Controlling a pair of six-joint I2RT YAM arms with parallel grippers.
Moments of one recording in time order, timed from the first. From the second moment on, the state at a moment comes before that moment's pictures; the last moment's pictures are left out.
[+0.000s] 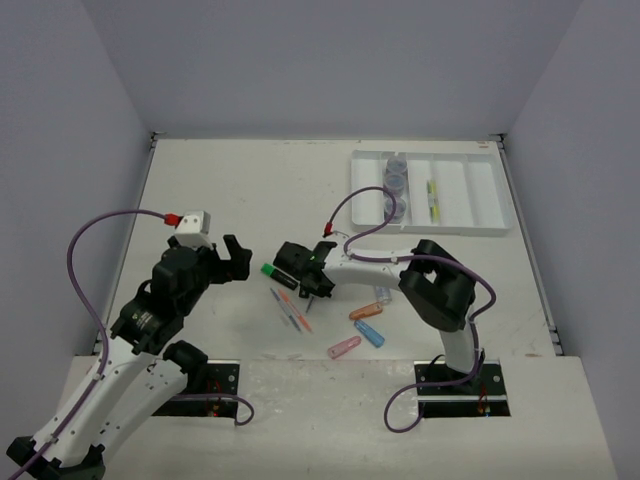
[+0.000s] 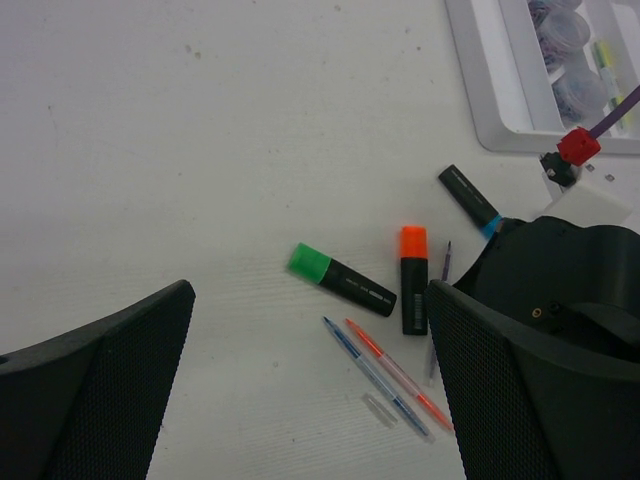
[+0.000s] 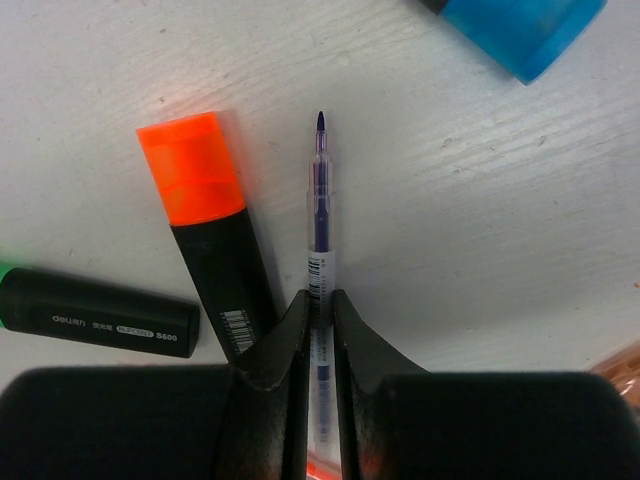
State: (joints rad) left arm -0.52 0.55 0.67 -0.54 -0.26 -0.41; right arm 1.06 1.99 1.37 -0.76 0.48 1.43
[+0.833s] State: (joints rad) left arm -0.57 0.54 0.42 -0.61 -0.13 -1.10; right arm 1.06 1.33 1.09 -0.83 0.72 1.32
